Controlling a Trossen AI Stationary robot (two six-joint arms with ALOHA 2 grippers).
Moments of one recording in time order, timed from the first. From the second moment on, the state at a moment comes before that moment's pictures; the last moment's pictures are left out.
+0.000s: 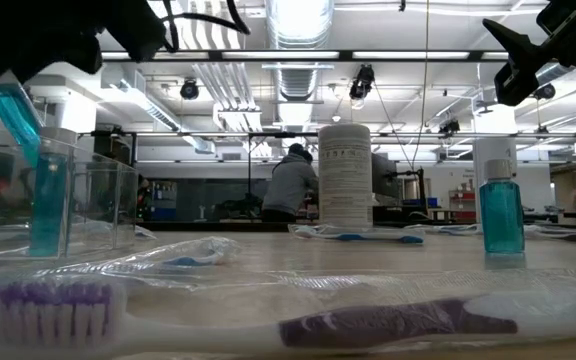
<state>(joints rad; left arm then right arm) -0.28 1.68 1.45 -1.56 0.30 -0.71 0.05 0.05 0.01 0.40 -0.05 0.57</state>
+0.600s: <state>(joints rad) -0.27 1.72 1.44 -1.56 0.35 -0.72 0.05 0.05 0.01 0.40 -0.05 0.57</state>
